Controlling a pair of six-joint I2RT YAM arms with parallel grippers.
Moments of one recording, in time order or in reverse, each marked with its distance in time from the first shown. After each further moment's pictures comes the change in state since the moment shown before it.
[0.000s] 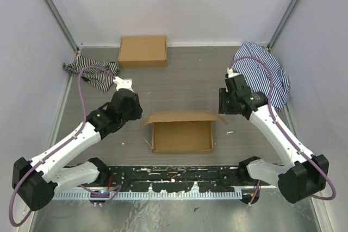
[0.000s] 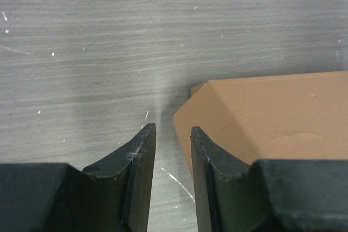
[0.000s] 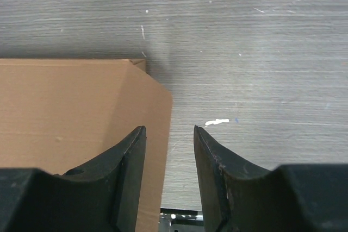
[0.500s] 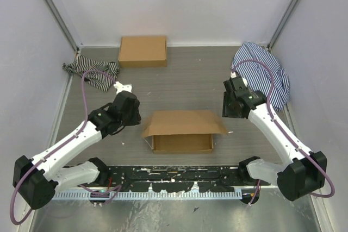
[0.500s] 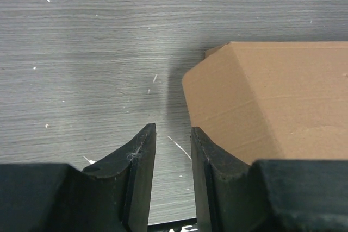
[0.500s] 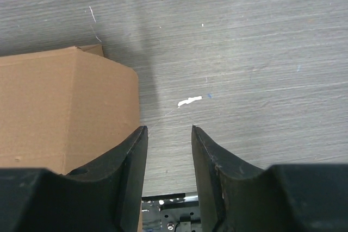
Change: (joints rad) left arm 0.000 0.028 0.018 -0.182 0.031 -0.078; right arm 0.000 0.023 0.001 -0.112 0.133 0.063
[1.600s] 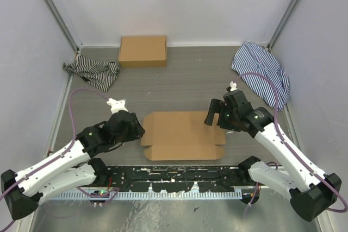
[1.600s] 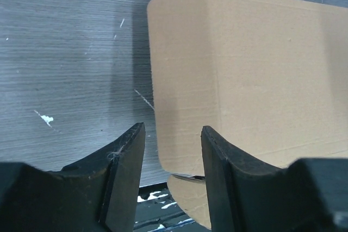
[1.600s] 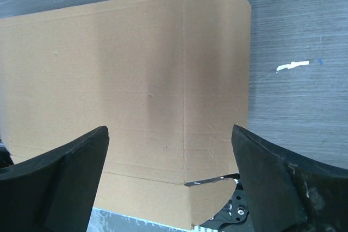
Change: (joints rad) left arm -0.203 -0.236 -0.137 -0.052 -0.030 -0.284; right arm 0.148 -0.210 -0.124 0.050 -0.213 0.257
